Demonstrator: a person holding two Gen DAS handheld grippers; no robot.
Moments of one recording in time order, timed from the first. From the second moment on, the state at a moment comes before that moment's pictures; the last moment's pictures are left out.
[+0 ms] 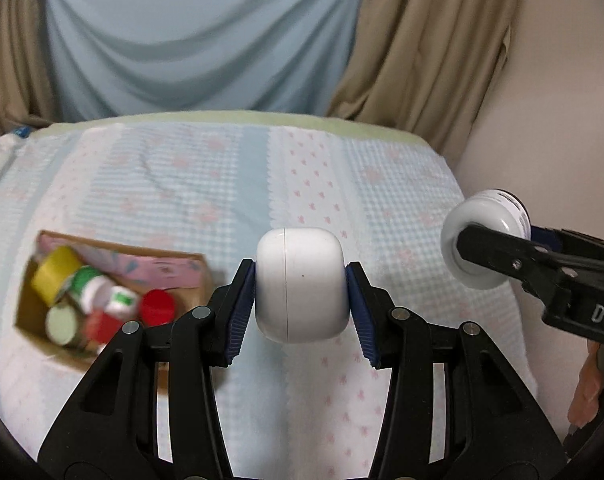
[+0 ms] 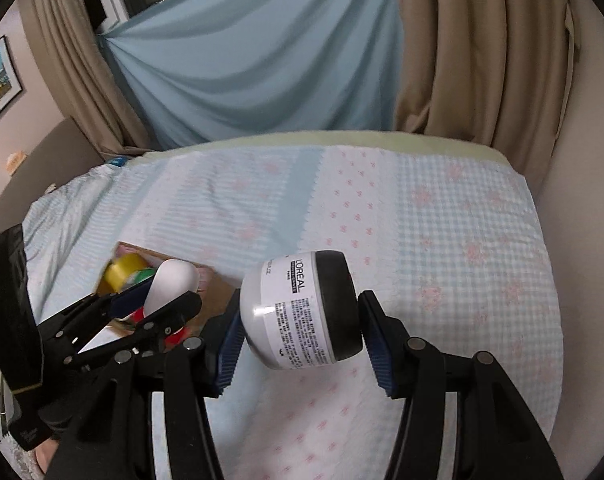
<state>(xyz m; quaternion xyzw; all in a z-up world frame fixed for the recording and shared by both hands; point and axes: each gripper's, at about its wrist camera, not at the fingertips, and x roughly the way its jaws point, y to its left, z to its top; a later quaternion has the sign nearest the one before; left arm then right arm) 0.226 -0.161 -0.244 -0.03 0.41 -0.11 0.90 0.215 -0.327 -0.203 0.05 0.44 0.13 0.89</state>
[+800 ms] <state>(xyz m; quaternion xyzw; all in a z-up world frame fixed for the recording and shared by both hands) 0.196 0.080 -0.156 -0.01 0.43 -0.12 0.89 0.168 -0.132 -0.139 0.12 0.45 0.09 0.88</state>
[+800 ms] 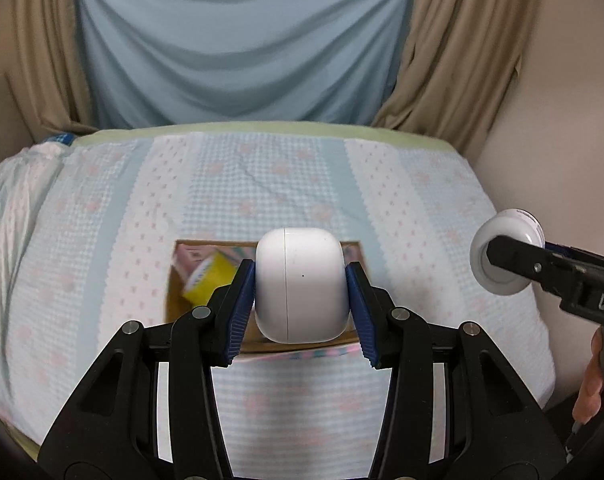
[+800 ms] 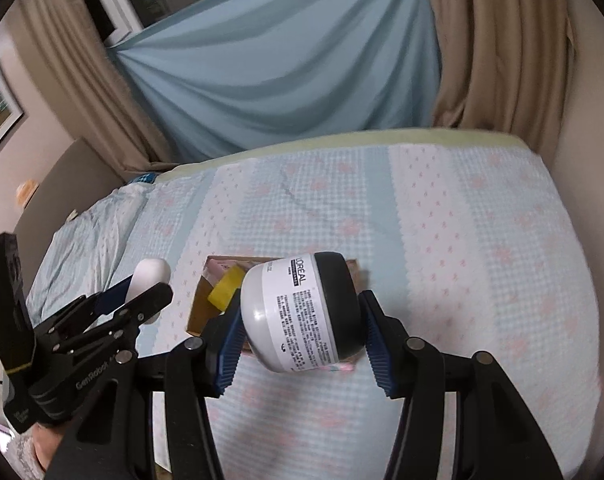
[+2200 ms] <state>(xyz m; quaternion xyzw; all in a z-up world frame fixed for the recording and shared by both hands) 0.378 0.063 -0.375 0.08 0.58 -0.23 0.78 0.335 -0.100 -0.362 0.19 0.62 -0.02 0.76</state>
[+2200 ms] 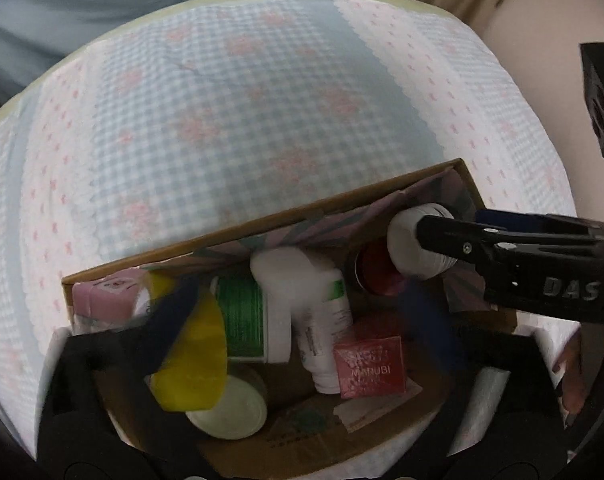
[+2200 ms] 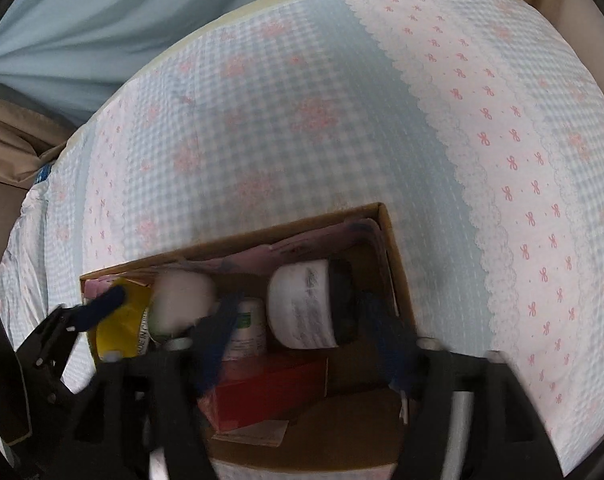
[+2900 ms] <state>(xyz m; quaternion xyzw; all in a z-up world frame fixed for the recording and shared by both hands) 0.327 0.095 -0.304 0.06 0.55 -0.18 0.81 0.280 -0.106 -0.304 0.22 0.58 0.02 0.79</state>
